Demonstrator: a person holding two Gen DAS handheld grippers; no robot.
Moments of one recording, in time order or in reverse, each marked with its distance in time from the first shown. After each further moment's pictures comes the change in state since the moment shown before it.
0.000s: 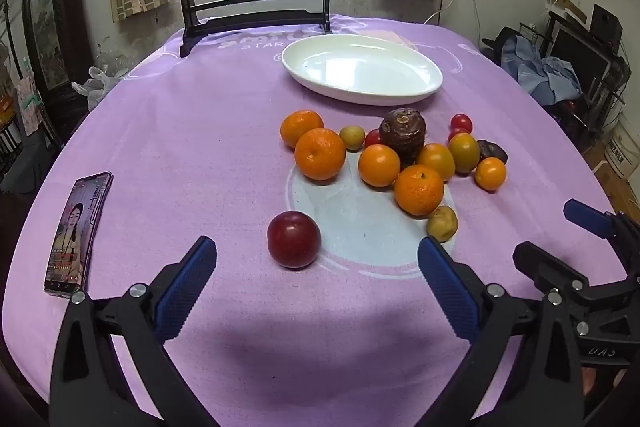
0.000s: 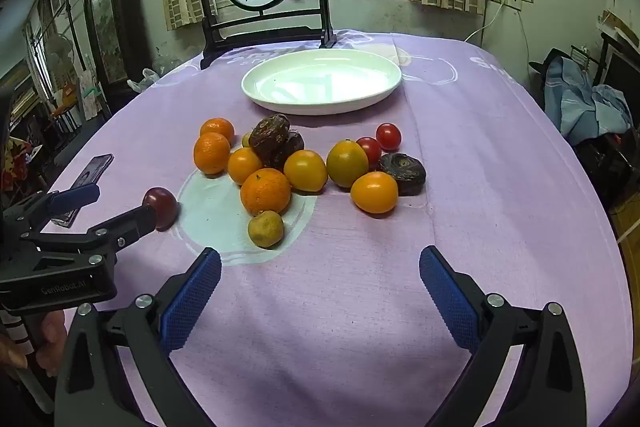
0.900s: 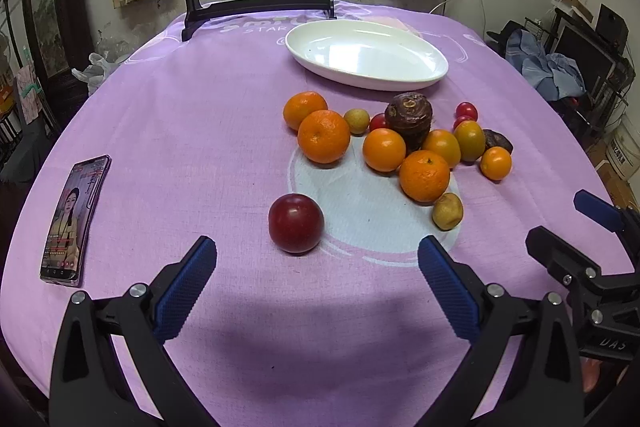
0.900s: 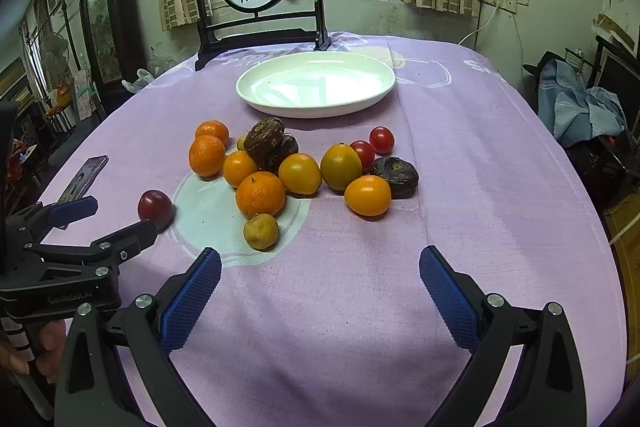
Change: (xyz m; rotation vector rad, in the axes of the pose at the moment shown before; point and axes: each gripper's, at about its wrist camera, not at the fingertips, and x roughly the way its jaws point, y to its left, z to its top) left arm 0.008 0.002 -0.006 -0.027 0.053 -0.010; right arm -0.003 0.001 0.003 -0.004 -0.007 -0.033
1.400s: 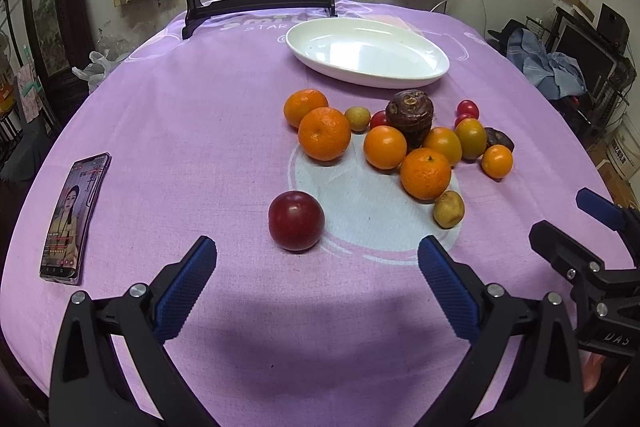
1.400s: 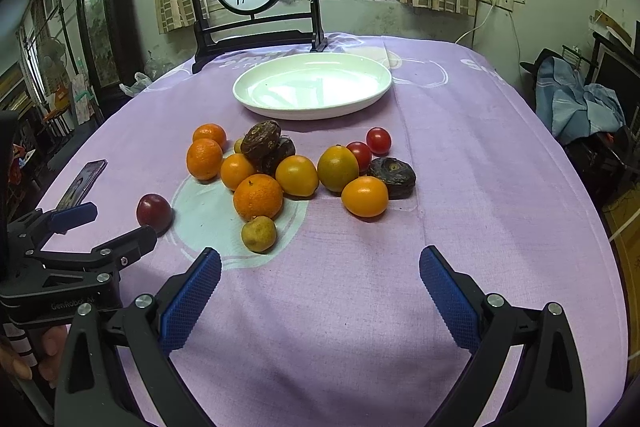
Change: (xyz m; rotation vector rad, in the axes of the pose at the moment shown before) left arm 0.002 -0.002 0.000 -0.004 0.004 0.003; right arm -0.001 -0.003 0.000 0.011 -0.005 -0.003
